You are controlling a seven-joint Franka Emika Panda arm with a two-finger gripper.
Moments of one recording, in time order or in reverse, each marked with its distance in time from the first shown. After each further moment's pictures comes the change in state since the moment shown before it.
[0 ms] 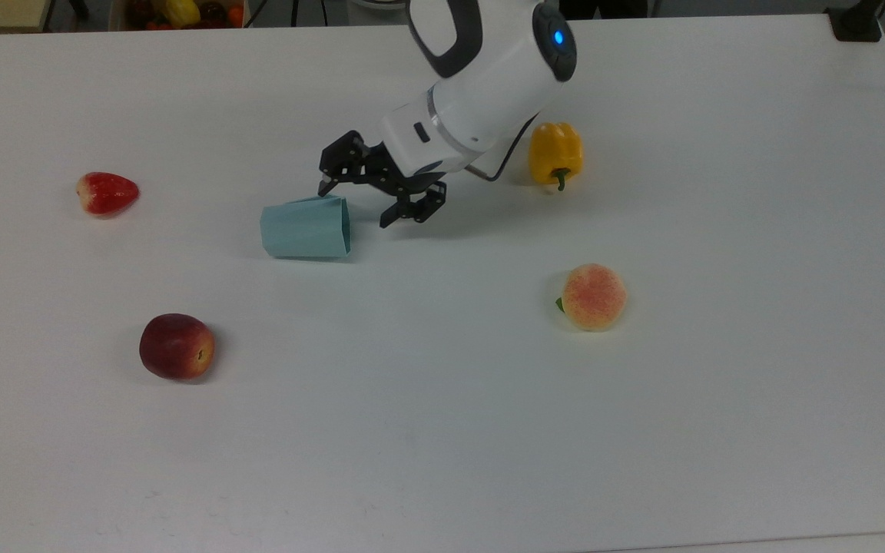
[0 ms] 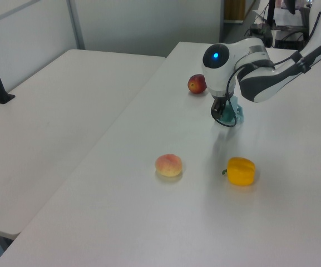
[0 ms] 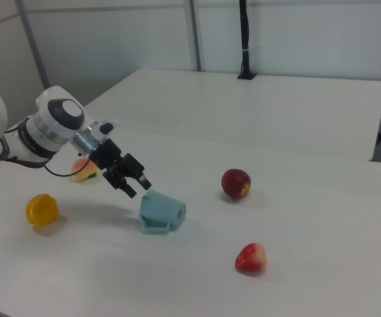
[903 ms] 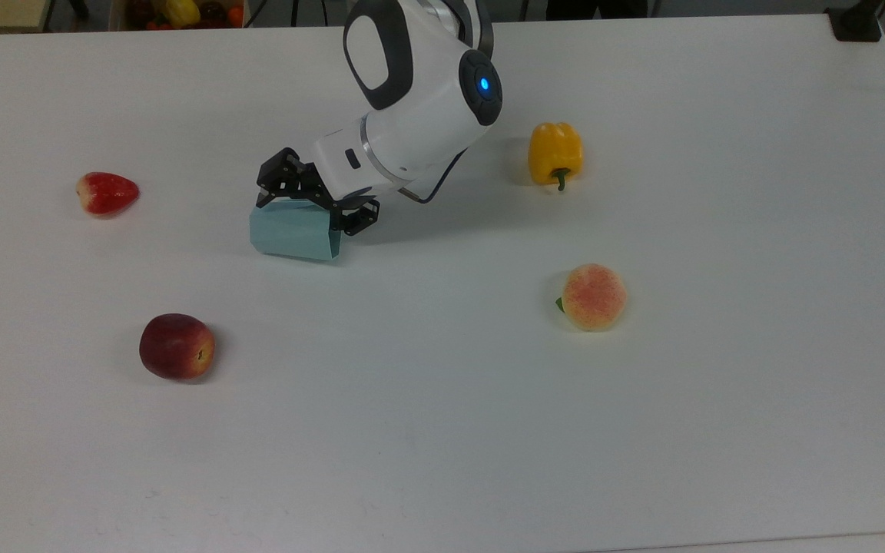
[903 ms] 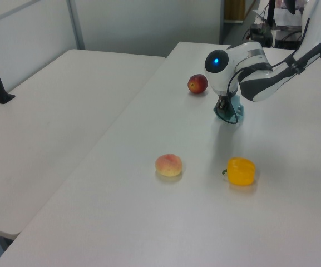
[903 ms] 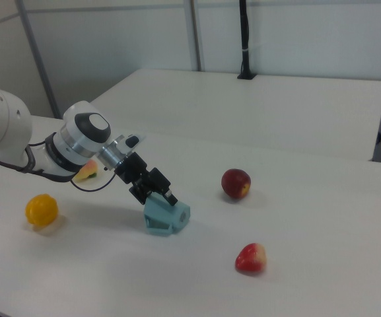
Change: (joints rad) arm -0.110 0.040 0.000 -0.021 -0.091 0.033 0.001
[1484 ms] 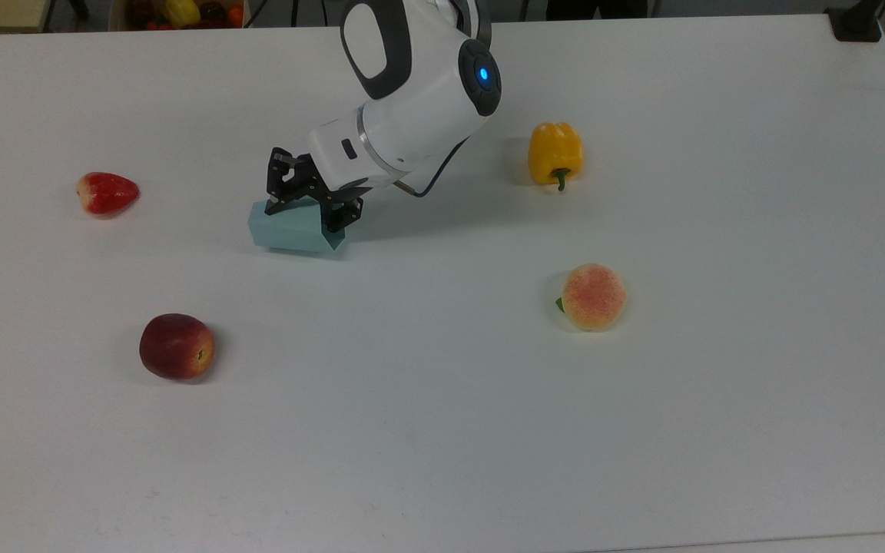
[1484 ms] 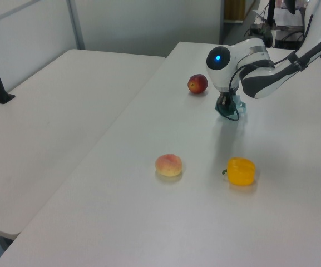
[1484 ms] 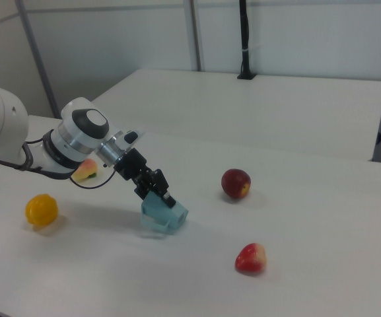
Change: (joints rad) arm -0.002 -0.027 -0.001 -0.009 -0.016 -0.012 0.000
